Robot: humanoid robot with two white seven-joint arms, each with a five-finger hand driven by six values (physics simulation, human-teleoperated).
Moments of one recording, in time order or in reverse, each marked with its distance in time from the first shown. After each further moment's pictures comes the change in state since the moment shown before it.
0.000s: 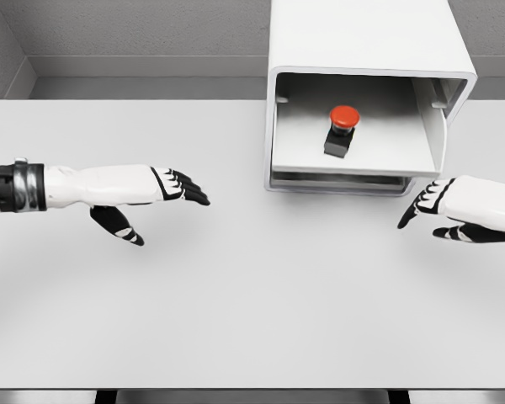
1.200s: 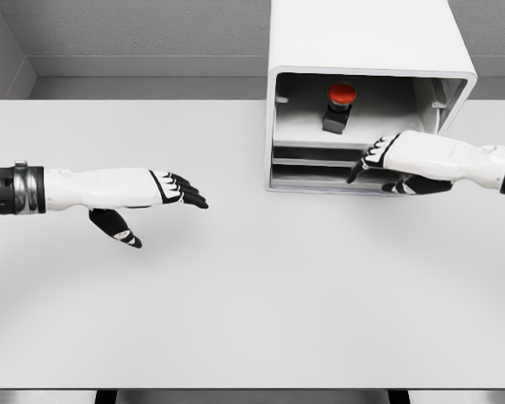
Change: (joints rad) left arm 0.003 0.006 -0.006 -0.002 -0.007 0.000 0.000; right arm -0.408 0.188 0.315 0.201 0.057 0.000 0.000
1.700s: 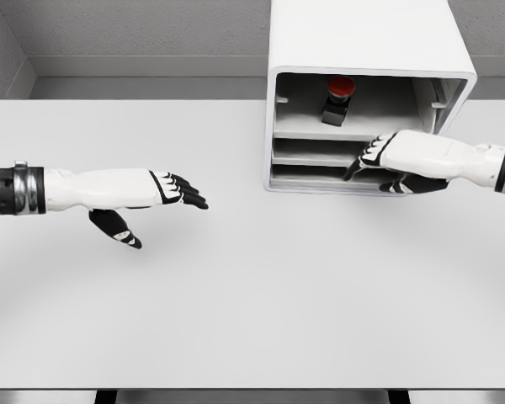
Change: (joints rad) left arm 0.003 0.001 0.000 0.000 0.000 0.000 0.000; right arm -0.012 0.011 0.016 0.013 0.007 0.000 0.000
